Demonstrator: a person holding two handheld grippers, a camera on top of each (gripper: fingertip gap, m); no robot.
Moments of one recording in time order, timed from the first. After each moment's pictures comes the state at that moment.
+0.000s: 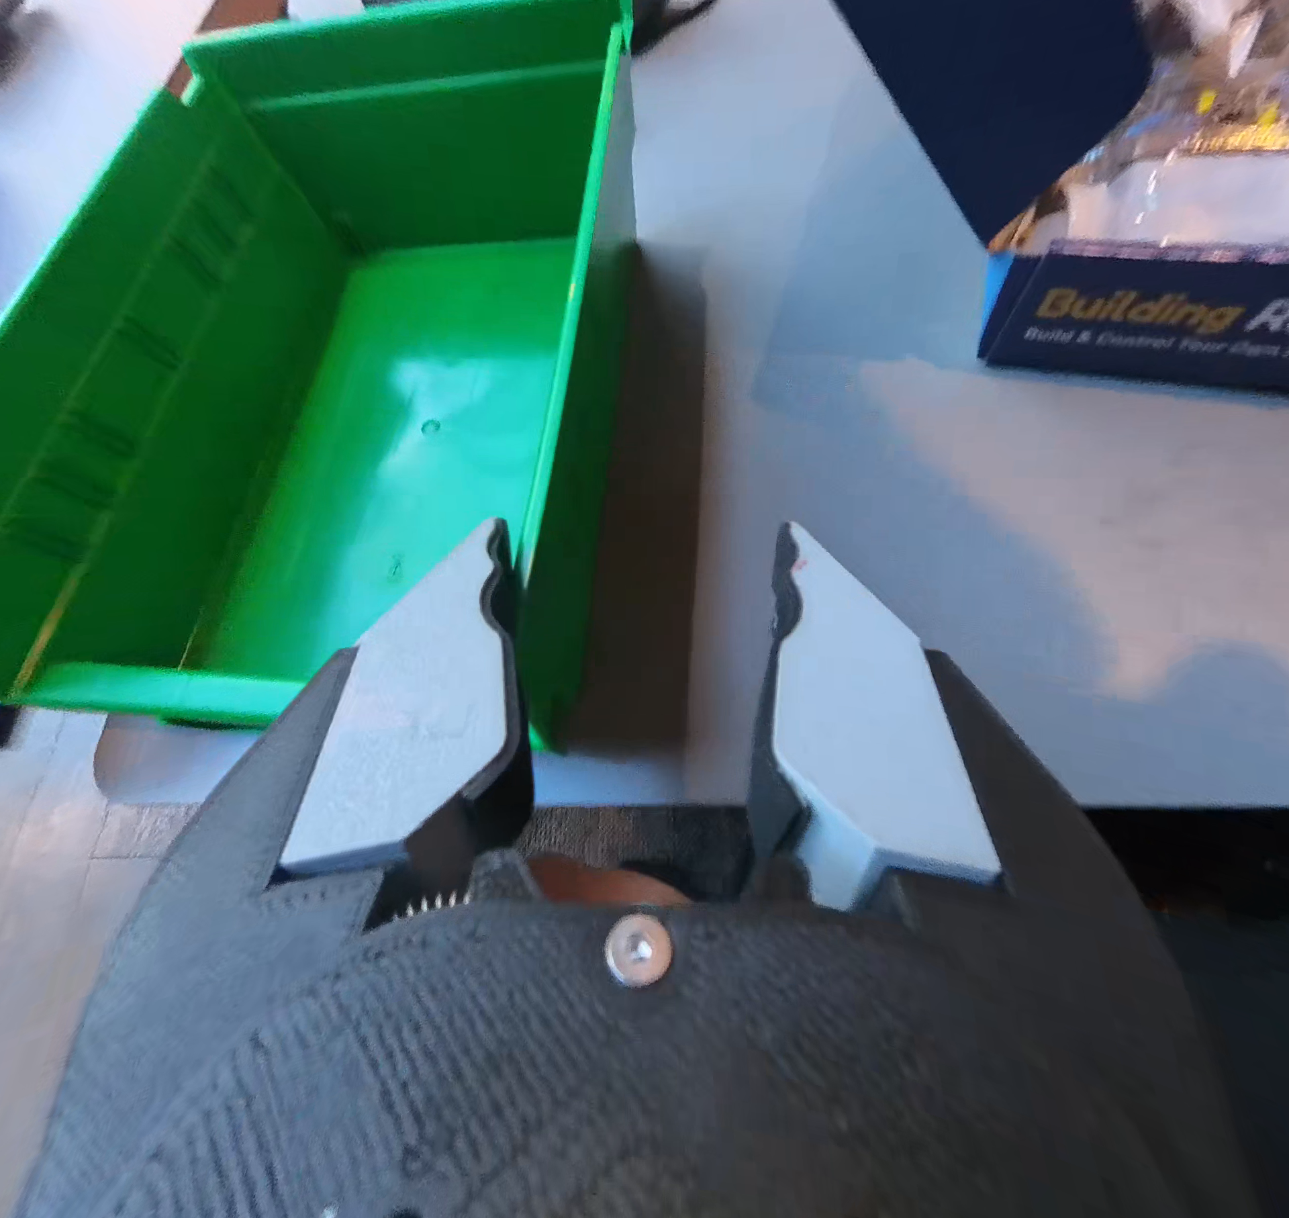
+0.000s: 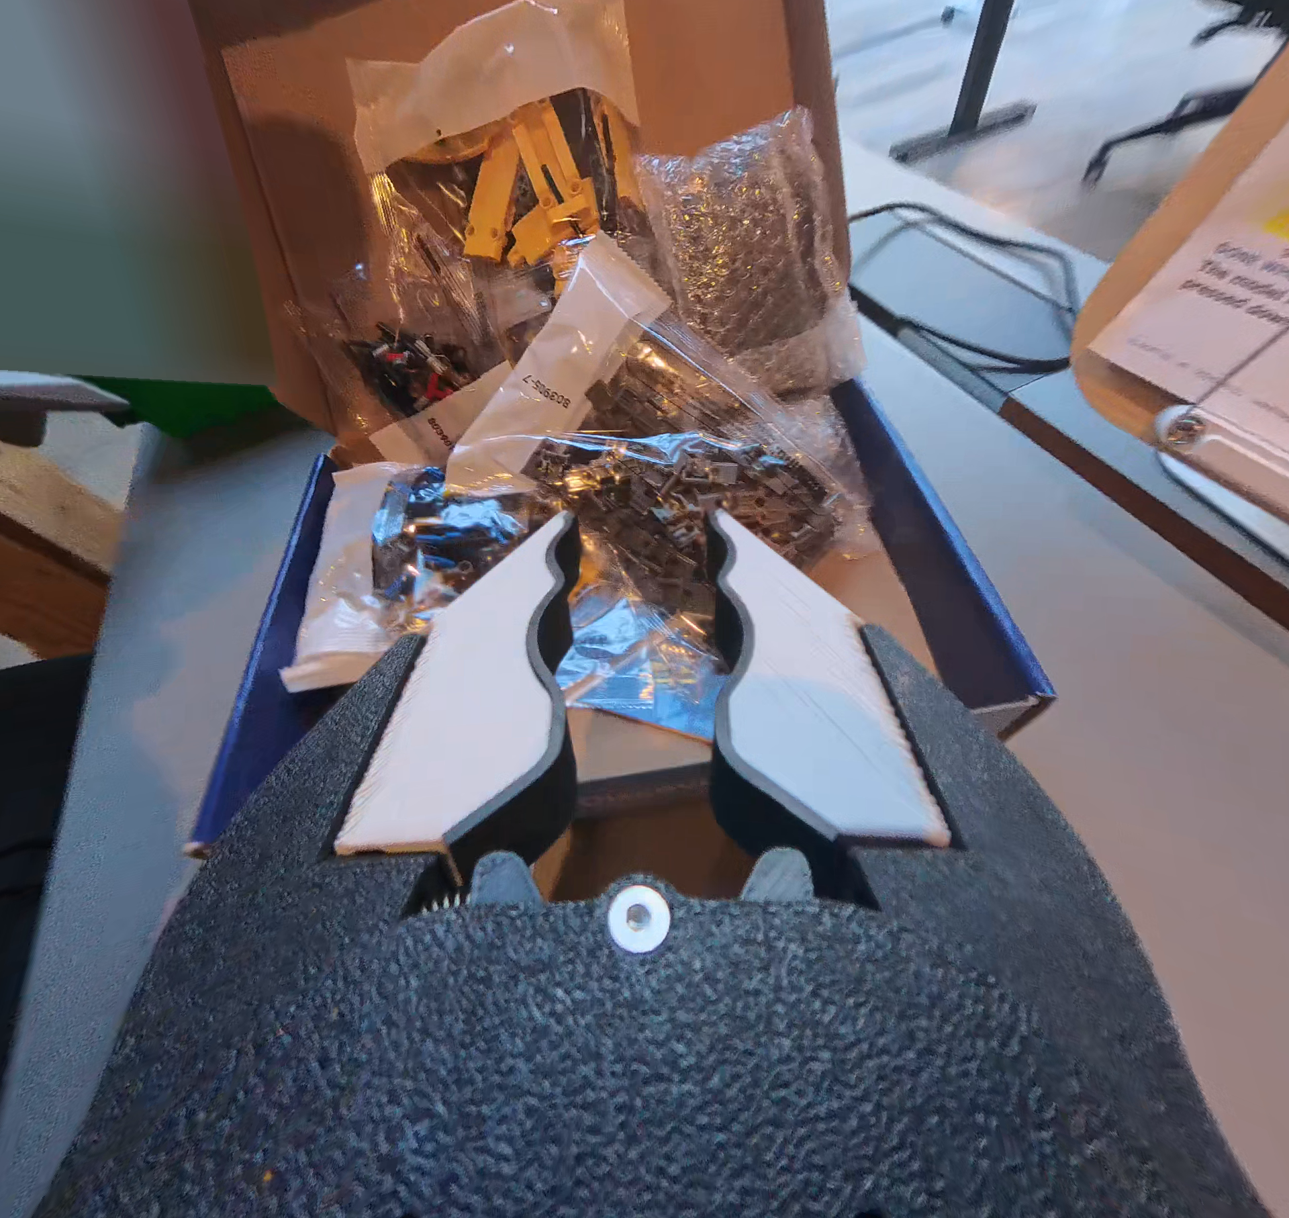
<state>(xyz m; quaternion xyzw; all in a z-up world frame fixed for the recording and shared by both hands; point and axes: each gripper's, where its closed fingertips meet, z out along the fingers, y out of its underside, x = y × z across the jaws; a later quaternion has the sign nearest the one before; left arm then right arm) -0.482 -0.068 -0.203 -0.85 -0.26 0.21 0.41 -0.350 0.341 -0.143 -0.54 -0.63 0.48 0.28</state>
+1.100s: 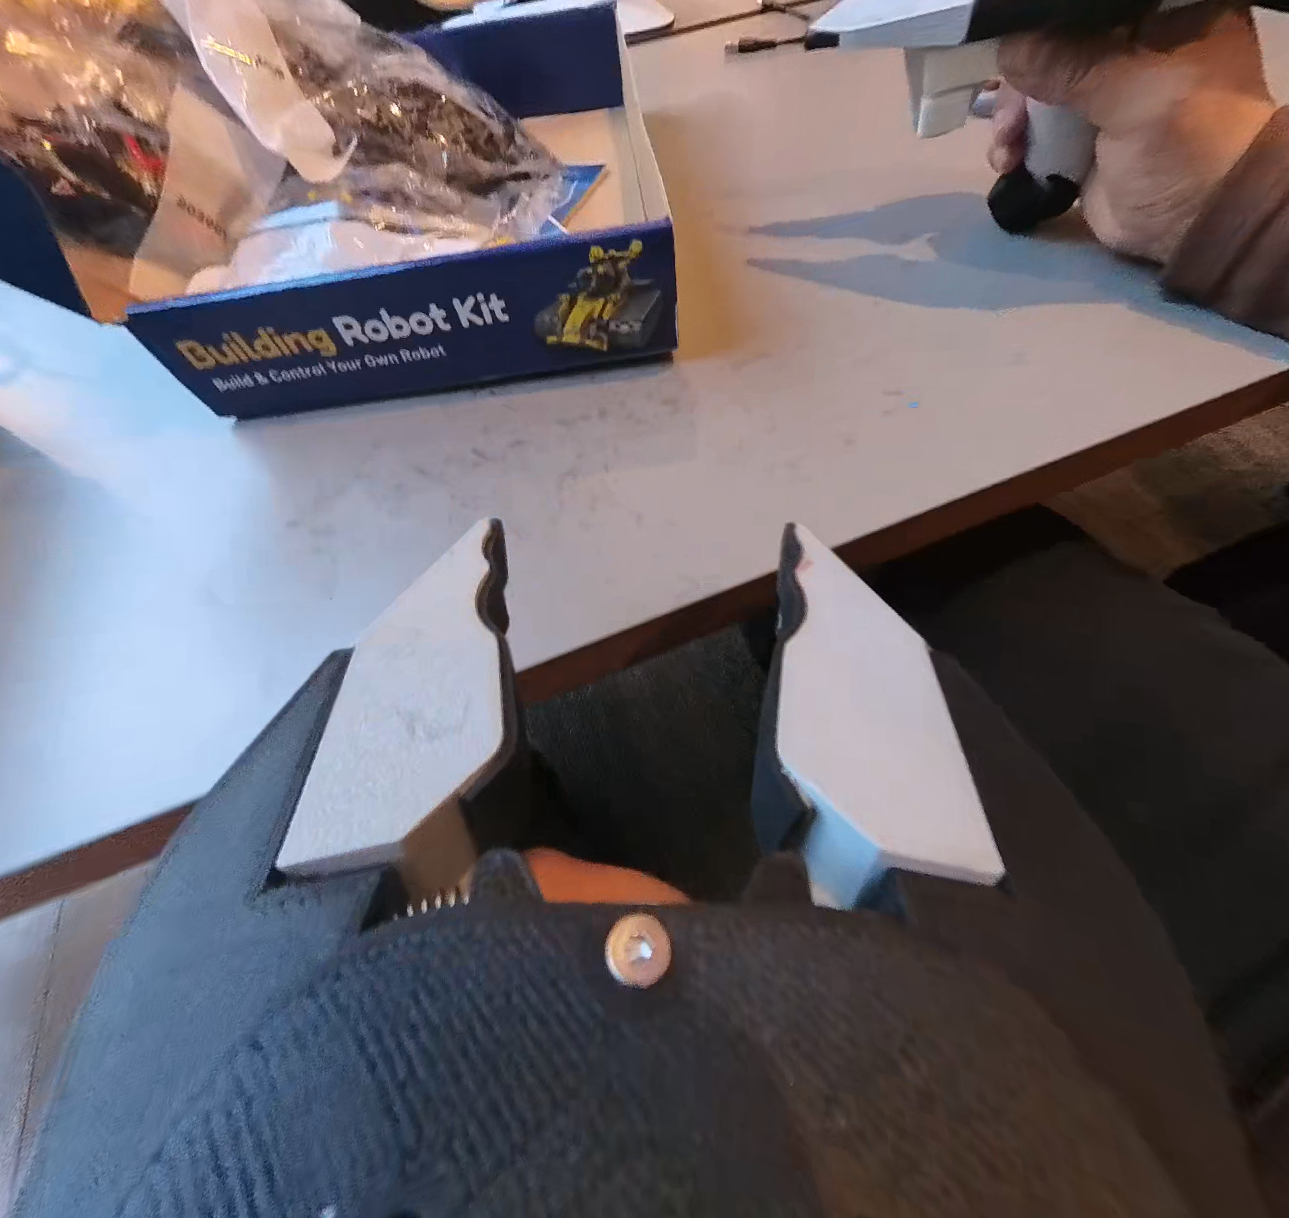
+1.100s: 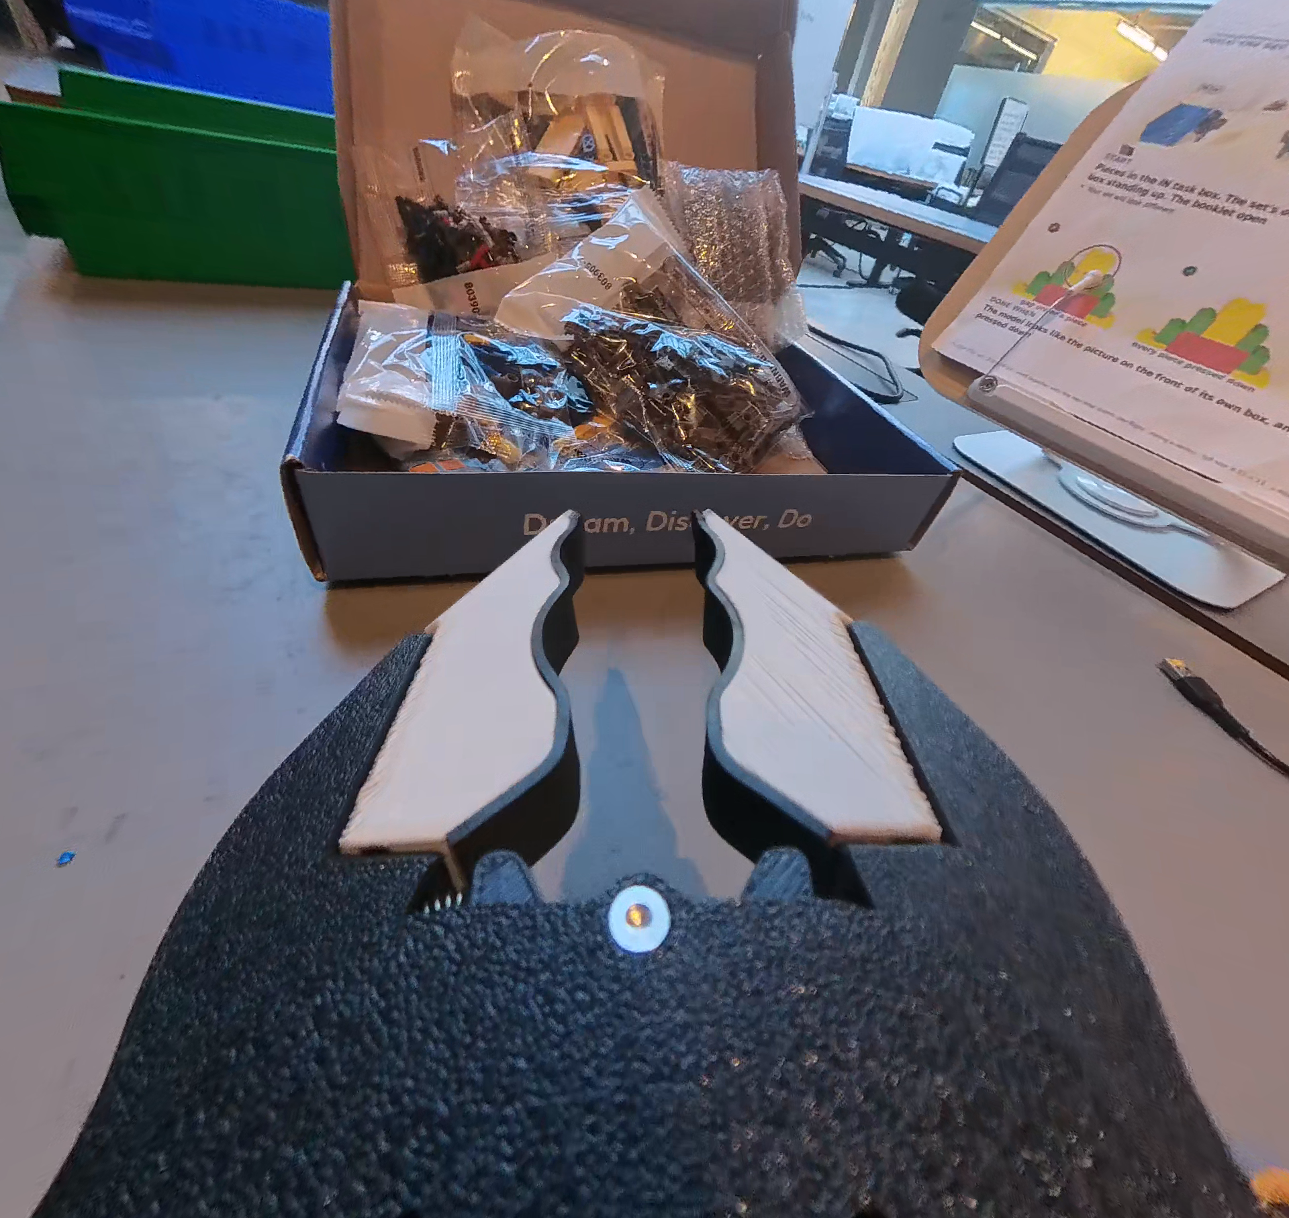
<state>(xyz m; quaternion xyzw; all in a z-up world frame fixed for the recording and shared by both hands) -0.206 0.060 -0.237 -0.84 -0.10 0.11 0.53 -0.204 0.310 -0.193 -0.46 -0.60 0.44 0.49</state>
